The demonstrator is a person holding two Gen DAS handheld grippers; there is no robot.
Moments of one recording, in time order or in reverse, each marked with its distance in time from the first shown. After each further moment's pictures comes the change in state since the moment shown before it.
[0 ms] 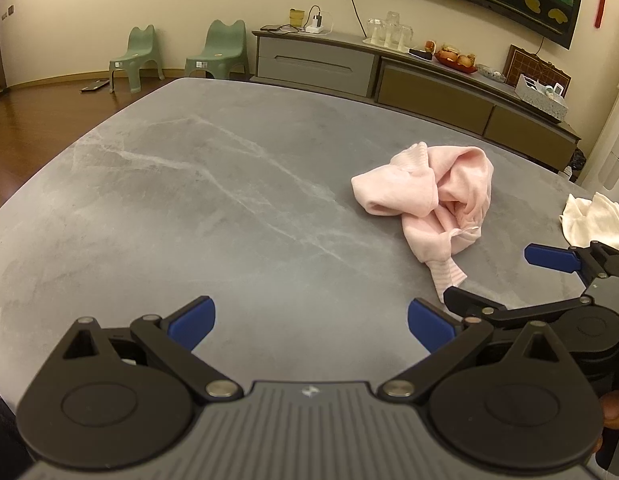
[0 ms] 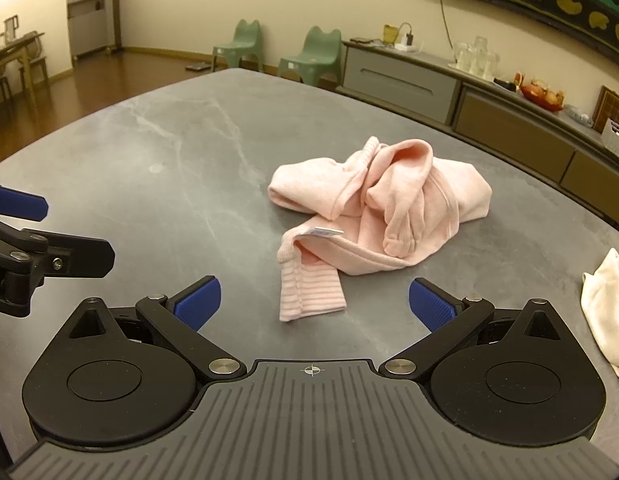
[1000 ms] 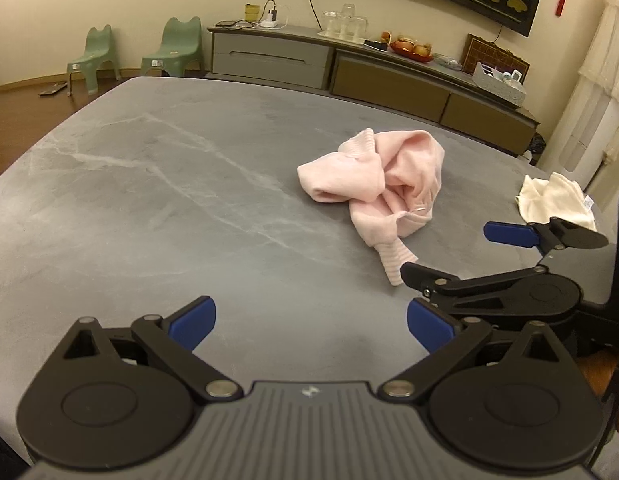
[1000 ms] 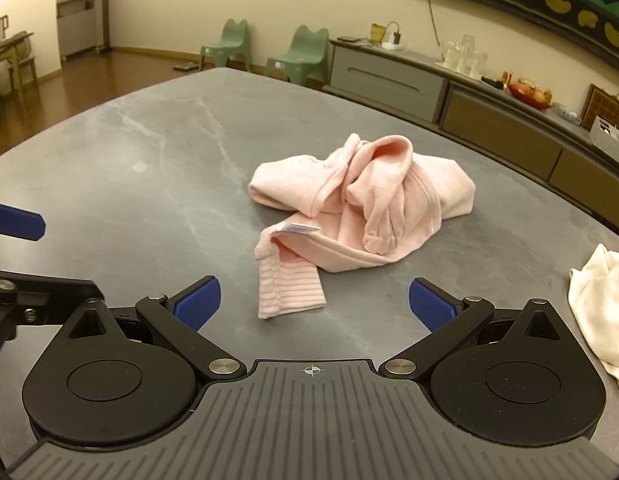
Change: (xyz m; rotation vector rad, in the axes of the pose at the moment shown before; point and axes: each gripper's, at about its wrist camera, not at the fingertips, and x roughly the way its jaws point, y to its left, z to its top) left arm -0.002 -0.014 -0.006 0.065 0.011 -0.134; right arm 0.001 -0.008 -0.002 0.010 0.000 -0.038
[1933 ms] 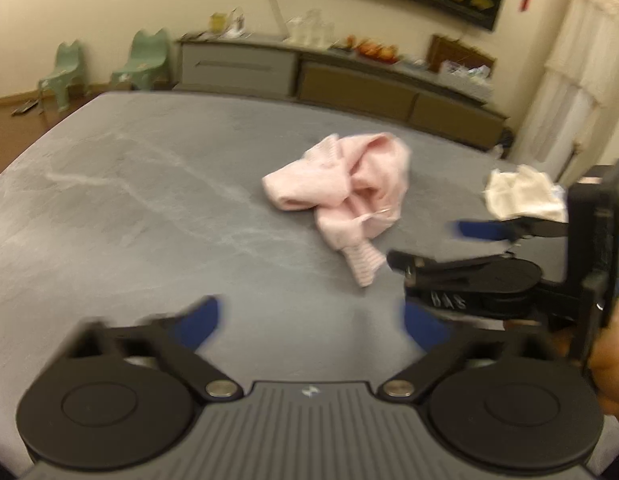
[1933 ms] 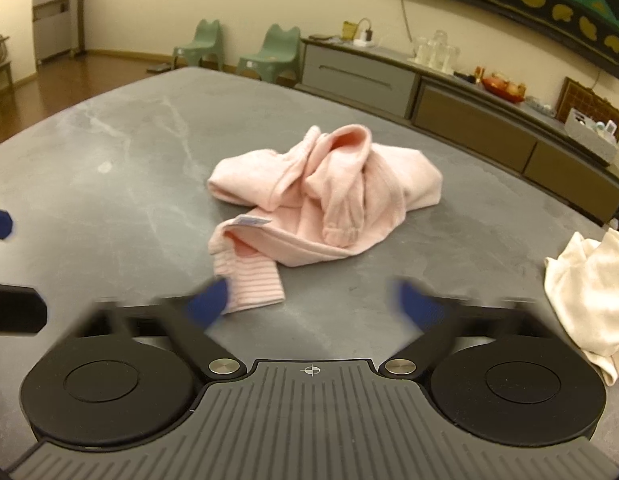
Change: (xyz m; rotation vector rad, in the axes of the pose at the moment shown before) left arm -0.002 -0.008 -0.001 0.069 0.005 -0.121; right arm 0.004 -0.019 -0.005 0.050 0.004 -0.058
